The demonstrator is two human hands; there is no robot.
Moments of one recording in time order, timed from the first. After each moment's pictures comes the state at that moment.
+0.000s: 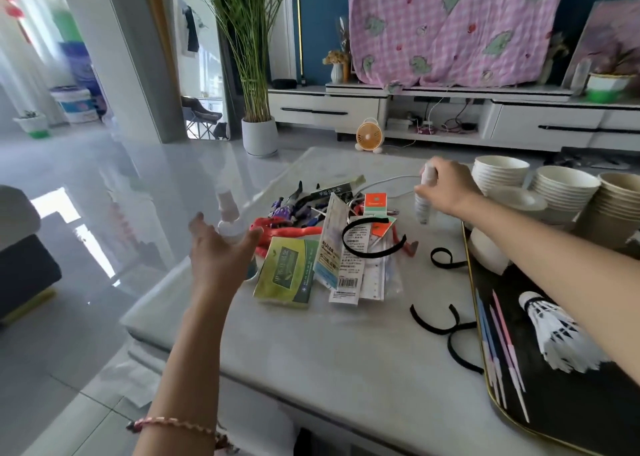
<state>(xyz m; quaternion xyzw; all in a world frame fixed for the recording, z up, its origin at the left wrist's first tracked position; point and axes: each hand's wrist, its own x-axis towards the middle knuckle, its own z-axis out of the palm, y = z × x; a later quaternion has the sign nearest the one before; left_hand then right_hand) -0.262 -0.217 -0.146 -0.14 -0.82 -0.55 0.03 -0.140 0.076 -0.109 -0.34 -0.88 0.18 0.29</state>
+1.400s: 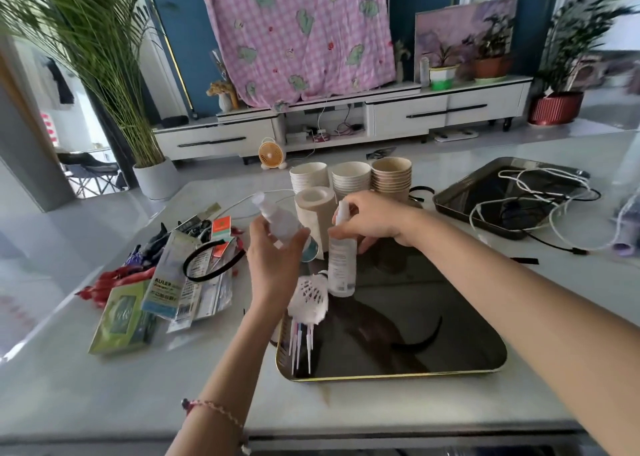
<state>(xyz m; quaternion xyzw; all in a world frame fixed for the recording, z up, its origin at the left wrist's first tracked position) -0.046 -0.041 -0.134 -0.36 -0.68 -0.64 -0.03 0.069 0.065 -0.079 -0.30 -0.83 0.44 0.13</state>
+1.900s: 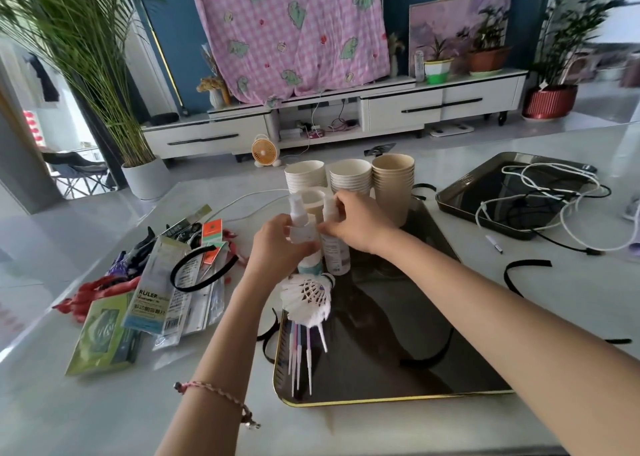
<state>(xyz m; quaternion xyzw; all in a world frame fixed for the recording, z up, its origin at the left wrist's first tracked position) -0.088 -0.003 -0.133 -0.47 -0.77 -0.43 -0.11 0.039 0.073 -0.100 -0.32 -0.85 0.32 0.25</state>
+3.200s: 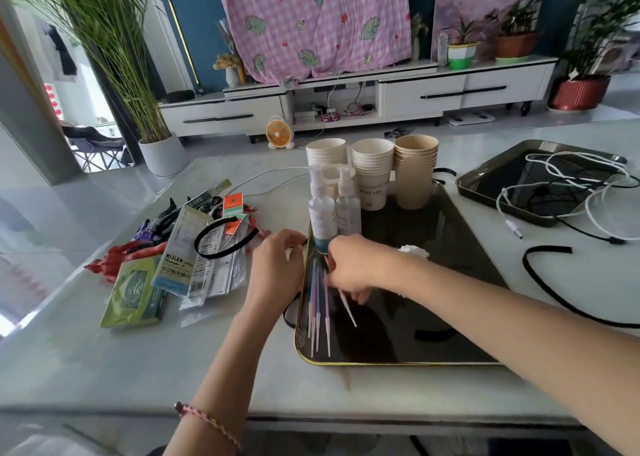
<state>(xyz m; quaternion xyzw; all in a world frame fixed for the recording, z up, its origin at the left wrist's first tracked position) -0.077 -0.059 -0.164 -0.43 -0.79 -0.43 -0.02 0.037 -0.001 -0.113 -0.36 -0.89 0.27 -0.08</state>
